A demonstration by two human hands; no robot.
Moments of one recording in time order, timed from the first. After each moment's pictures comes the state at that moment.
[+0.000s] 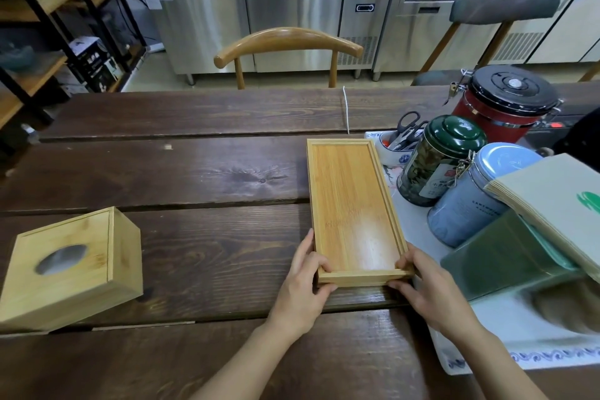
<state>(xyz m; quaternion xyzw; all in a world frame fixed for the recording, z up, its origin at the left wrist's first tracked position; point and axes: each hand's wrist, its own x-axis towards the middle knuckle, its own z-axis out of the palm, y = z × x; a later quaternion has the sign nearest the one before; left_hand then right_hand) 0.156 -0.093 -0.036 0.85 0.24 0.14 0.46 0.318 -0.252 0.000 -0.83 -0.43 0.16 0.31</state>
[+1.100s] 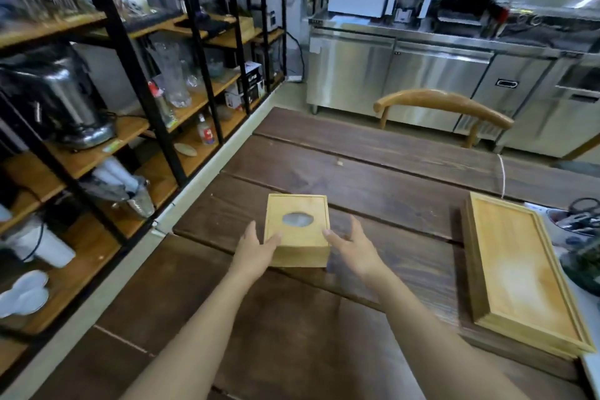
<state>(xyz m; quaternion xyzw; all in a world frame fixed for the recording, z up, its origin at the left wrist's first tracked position) -0.121 0.079 0.031 0.58 0.63 0.20 0.48 0.062 0.009 0.053 -0.76 -0.36 0.42 0.35</state>
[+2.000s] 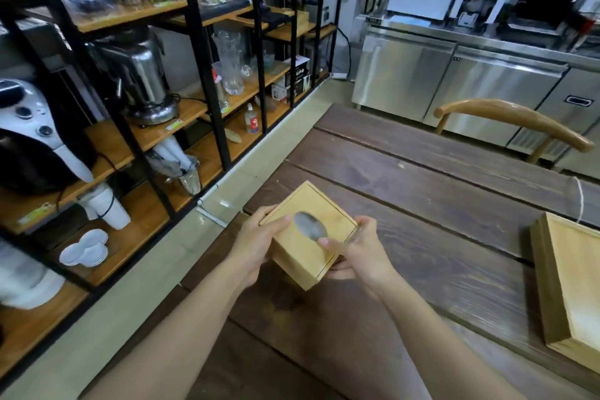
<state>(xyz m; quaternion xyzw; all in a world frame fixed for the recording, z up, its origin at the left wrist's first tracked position) -0.240 0.069 0.082 0.42 0.54 0.34 0.65 -0.061 0.016 0.086 -0.64 -0.34 0.54 0.42</state>
